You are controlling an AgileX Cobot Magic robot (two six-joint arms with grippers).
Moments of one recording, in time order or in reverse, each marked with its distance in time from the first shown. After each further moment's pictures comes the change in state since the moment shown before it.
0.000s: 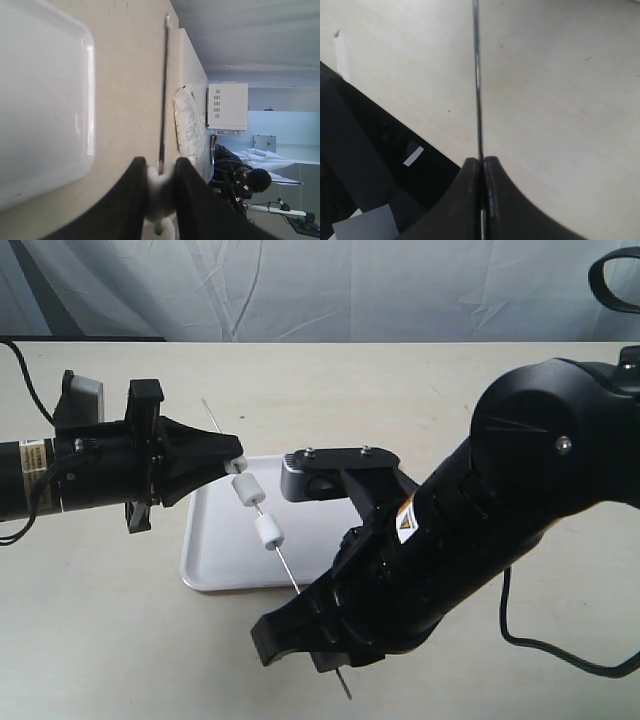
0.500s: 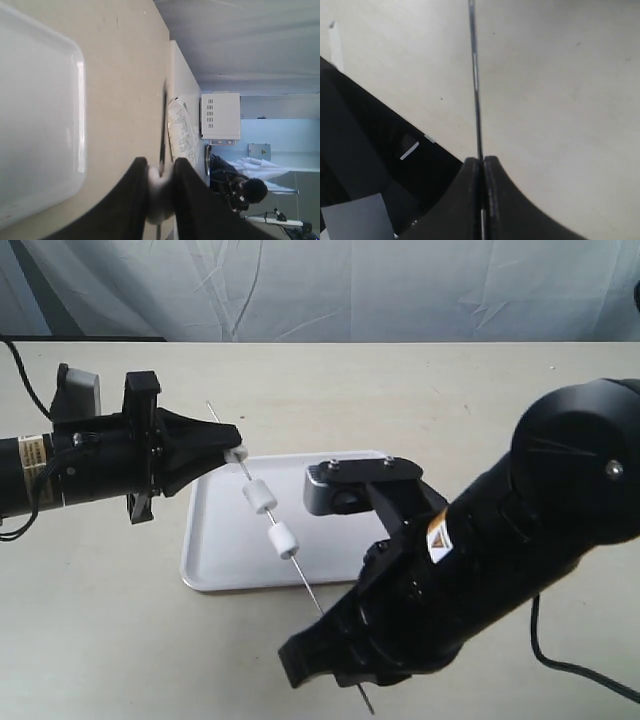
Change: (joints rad) left arm 0.000 0.000 0.000 -0.069 -0.009 0.053; right arm 0.000 -0.075 0.081 0.000 -0.002 -0.005
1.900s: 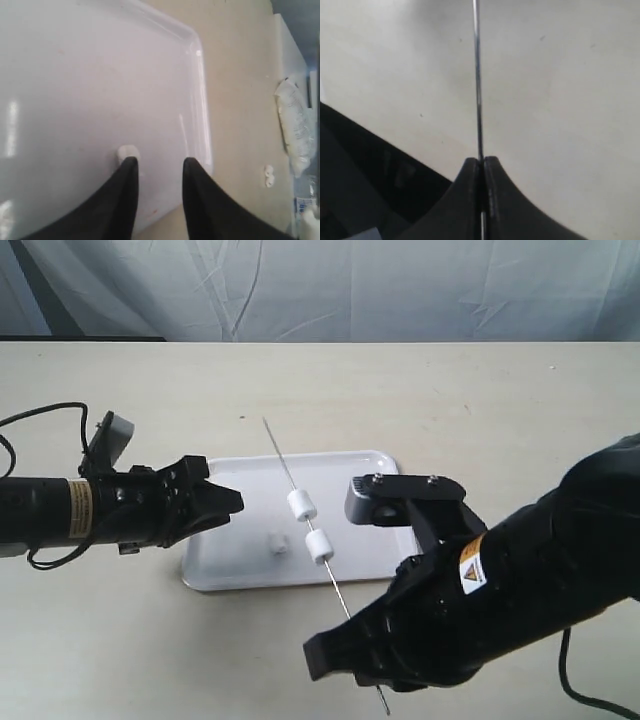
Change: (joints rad) left arm -0.059 0.159 -0.002 -0.010 0.229 0.300; right arm 0.002 -0.046 0.106 -0.037 -0.145 0.142
